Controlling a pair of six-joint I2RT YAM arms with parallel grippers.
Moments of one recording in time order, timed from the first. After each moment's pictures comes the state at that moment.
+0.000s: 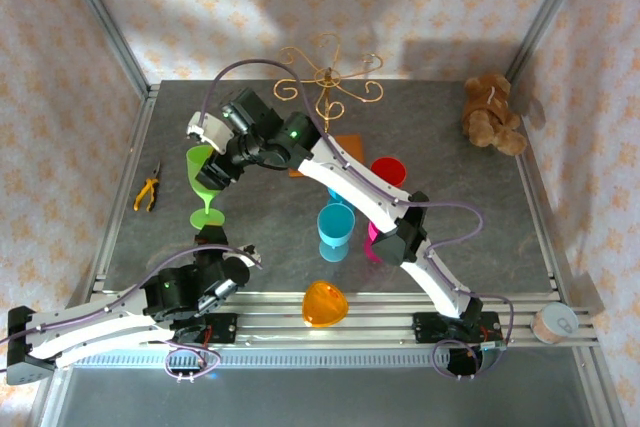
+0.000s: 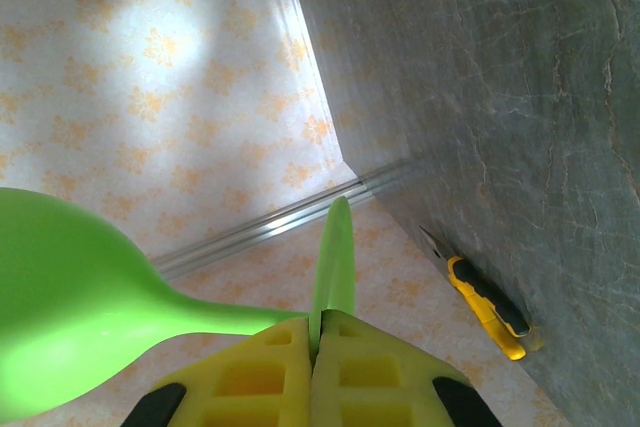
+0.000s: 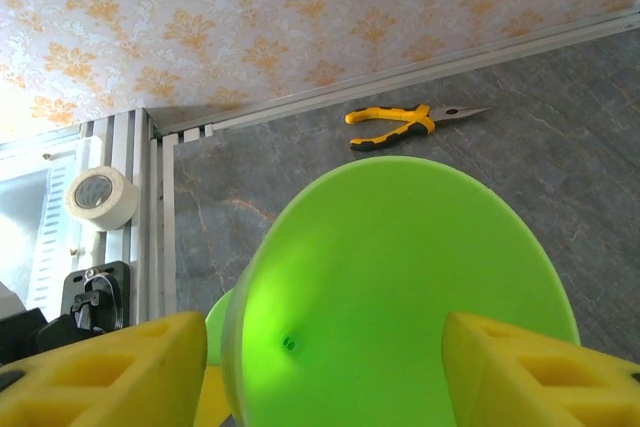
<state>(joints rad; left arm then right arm) -1.13 0.47 0.33 -0.72 -1.22 1.06 1.03 2.33 2.72 -1.04 -0.36 -0.12</state>
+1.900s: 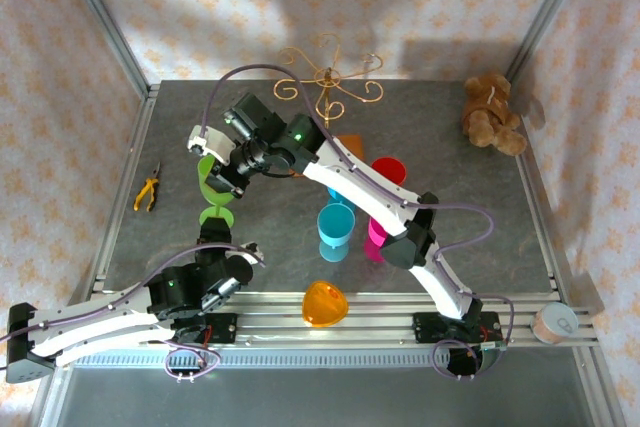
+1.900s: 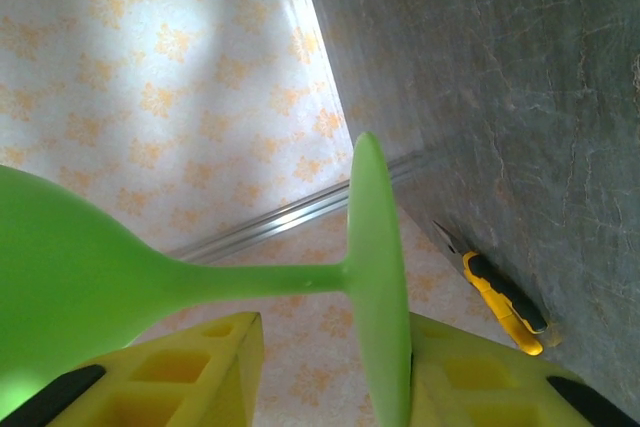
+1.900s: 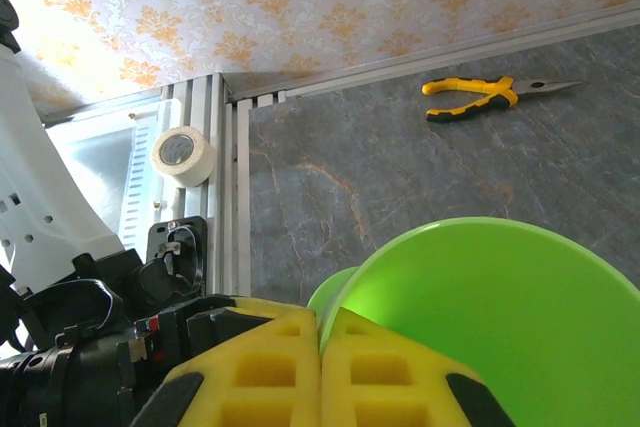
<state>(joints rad) -1.13 0.51 0.34 -0.67 -1.25 1.08 1.05 2.24 2.61 -1.09 -0.45 -0.14</state>
